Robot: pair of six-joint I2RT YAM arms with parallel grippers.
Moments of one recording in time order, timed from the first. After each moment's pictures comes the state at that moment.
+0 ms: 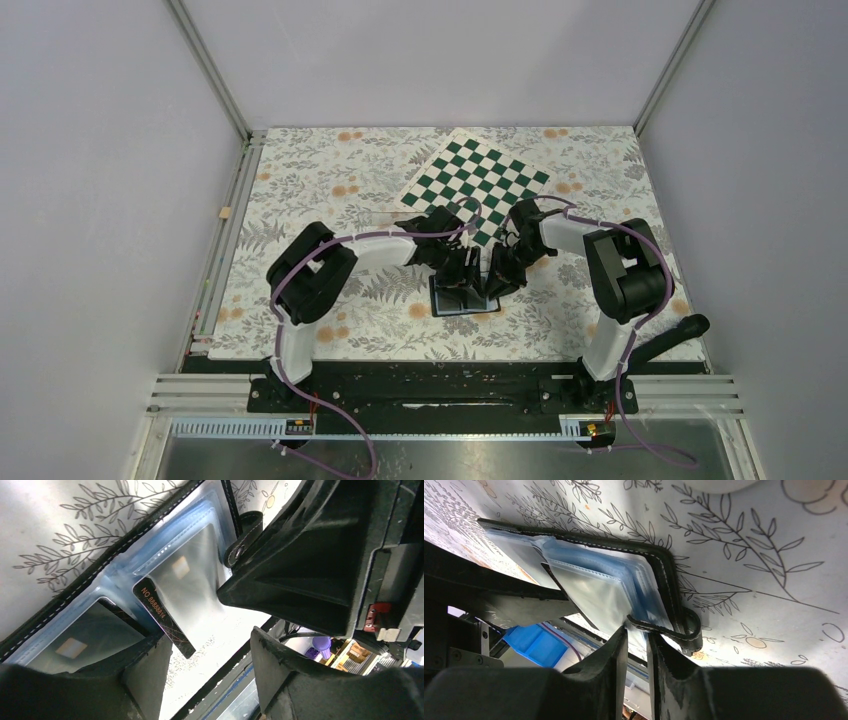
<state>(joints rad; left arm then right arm) -0.79 1.98 1.24 -0.30 0.58 -0.71 0.33 1.83 0.99 -0.65 -0.59 0.51</state>
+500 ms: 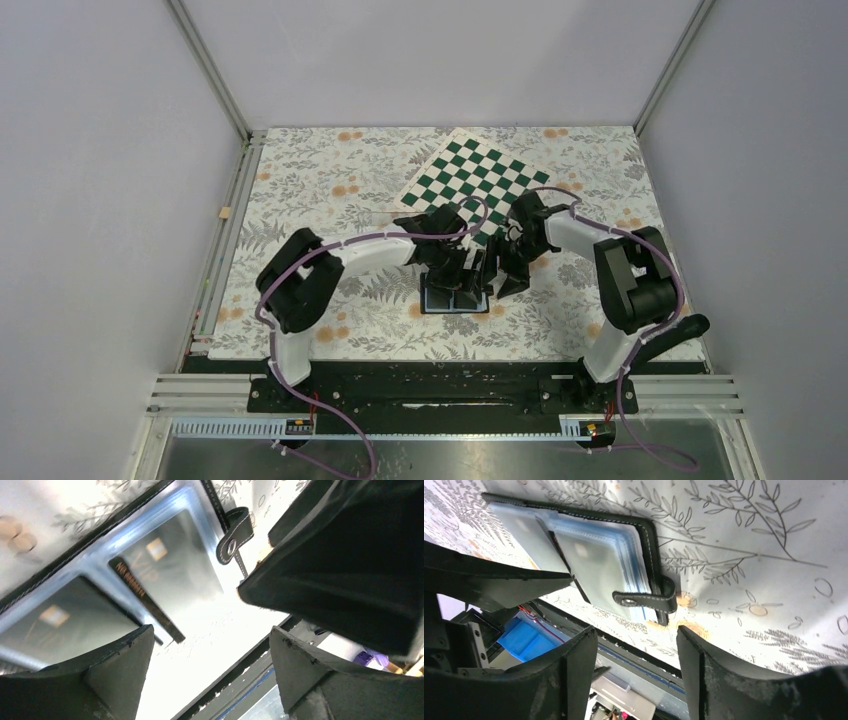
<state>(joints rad) -0.83 1.94 1.29 -0.46 0.46 -0.56 0.33 1.77 1.01 -0.69 -0.56 0.50</state>
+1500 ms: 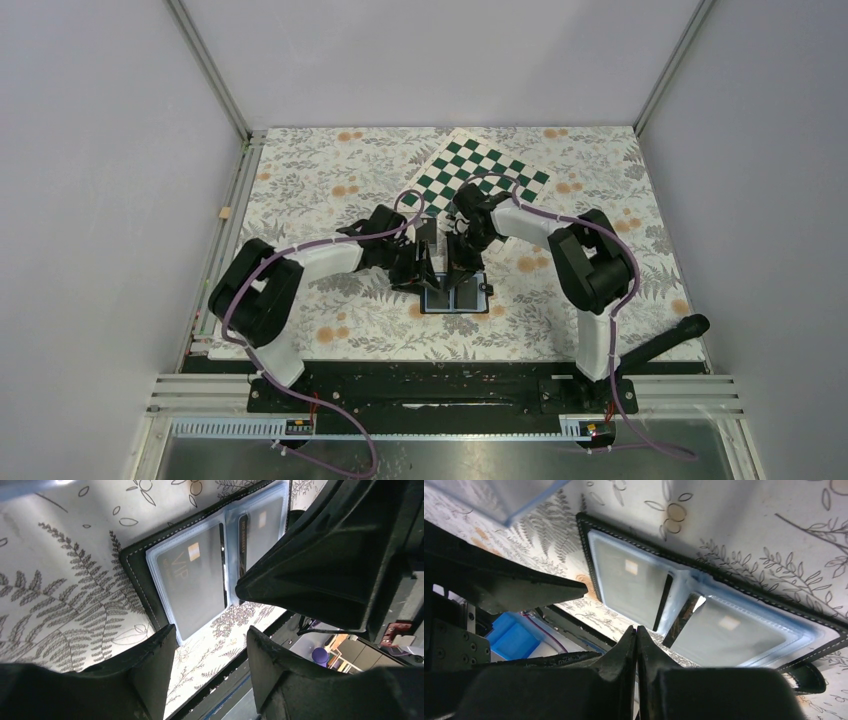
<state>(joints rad) -0.58 1.68 0.91 -0.25 0.56 -0.65 0.59 1.98 1.34 -0.75 -0.54 0.53</state>
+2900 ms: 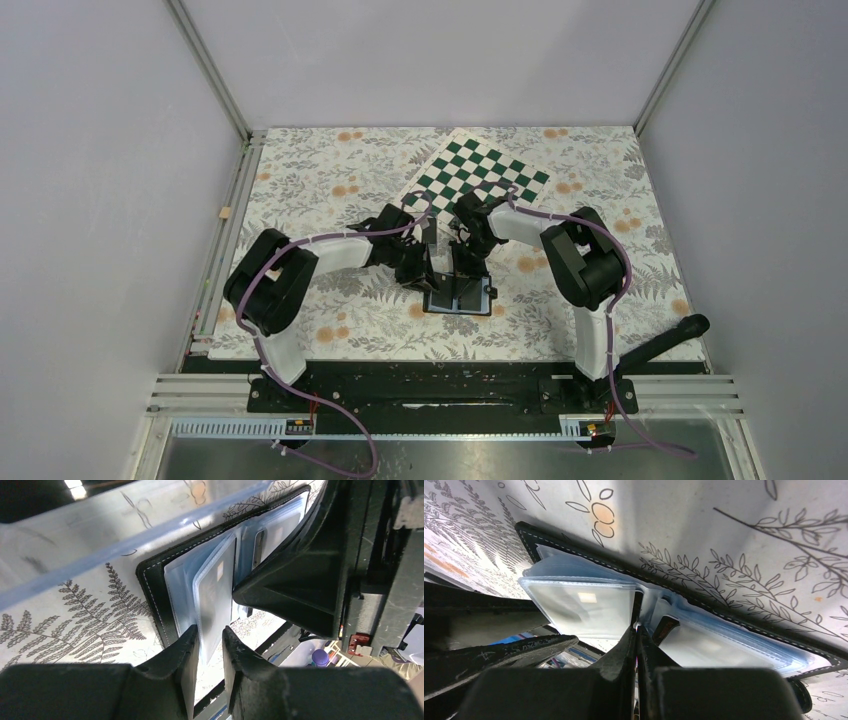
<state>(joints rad) -0.59 1.79 0.97 -0.24 0.57 -0.66 0.59 2.03 1.31 -0.78 -0.47 0.53</state>
